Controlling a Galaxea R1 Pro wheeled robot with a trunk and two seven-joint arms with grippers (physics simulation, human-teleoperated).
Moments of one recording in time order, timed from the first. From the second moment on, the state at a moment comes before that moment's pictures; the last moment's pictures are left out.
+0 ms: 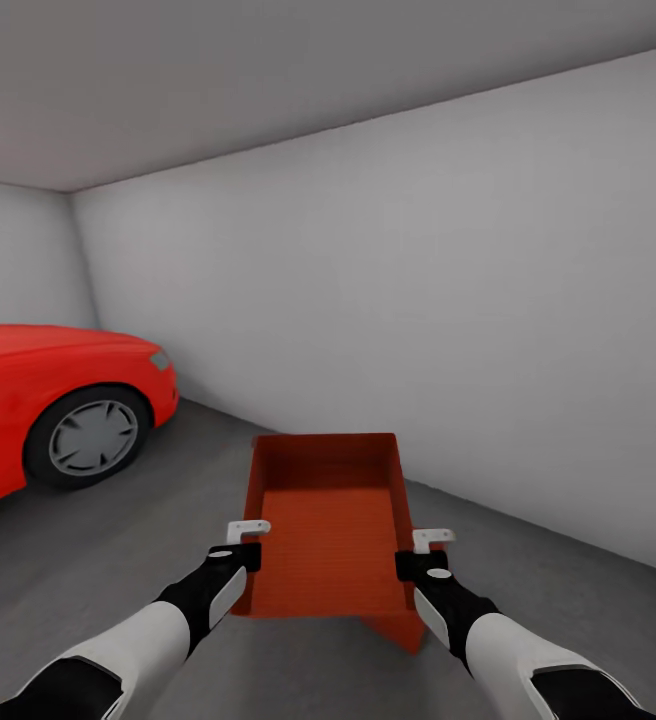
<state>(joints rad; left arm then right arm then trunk) -0.77 -0.09 -0.30 -0.25 0.34 0.14 0.26 -0.76 0.11 0.04 -0.15 0.03 -0.03 -0.18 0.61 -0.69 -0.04</state>
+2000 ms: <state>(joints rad) -0.77 -0.09 -0.31 -0.26 0.34 0.15 0.27 -0.76 0.11 0.03 -0.15 0.03 -0.03 -0.18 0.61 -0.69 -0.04</state>
